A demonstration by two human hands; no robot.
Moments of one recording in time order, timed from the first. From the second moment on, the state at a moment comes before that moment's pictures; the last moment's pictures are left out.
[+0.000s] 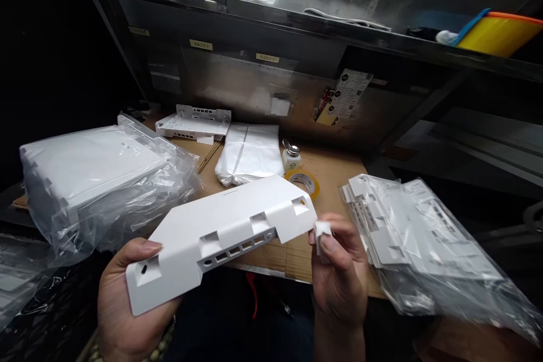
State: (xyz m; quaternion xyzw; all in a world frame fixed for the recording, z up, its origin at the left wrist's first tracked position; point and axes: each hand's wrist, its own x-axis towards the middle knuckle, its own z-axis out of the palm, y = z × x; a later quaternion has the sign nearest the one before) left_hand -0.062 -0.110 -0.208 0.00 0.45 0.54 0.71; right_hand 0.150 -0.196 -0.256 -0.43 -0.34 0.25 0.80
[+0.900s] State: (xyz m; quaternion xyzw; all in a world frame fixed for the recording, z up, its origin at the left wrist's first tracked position) left_hand -0.040 -0.122 -0.223 0.00 0.37 0.60 0.71; right_hand 0.066 -0.173 -0.264 -0.57 -0.57 0.03 0.59
